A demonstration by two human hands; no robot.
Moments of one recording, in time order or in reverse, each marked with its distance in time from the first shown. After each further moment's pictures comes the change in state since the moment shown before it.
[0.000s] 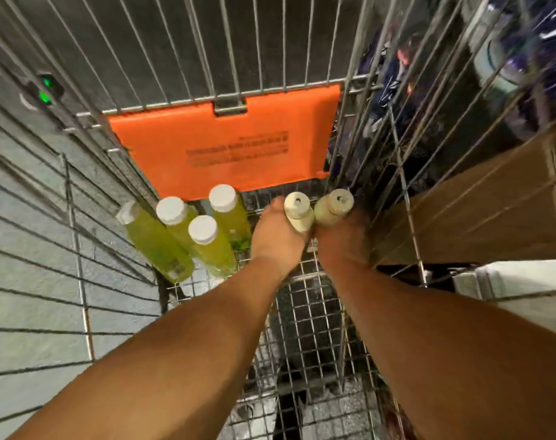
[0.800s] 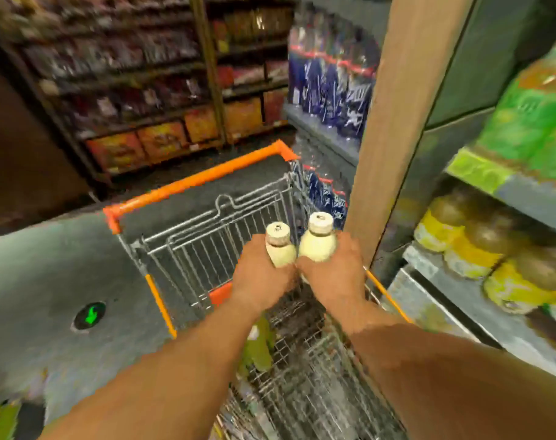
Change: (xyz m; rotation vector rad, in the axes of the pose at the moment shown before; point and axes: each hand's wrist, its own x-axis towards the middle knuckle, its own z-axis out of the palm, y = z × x) left_hand -0.222 0.187 -0.285 0.084 -0.010 0.696; right_hand -0.264 -0.158 -0.283 0.519 0.452 -0.186
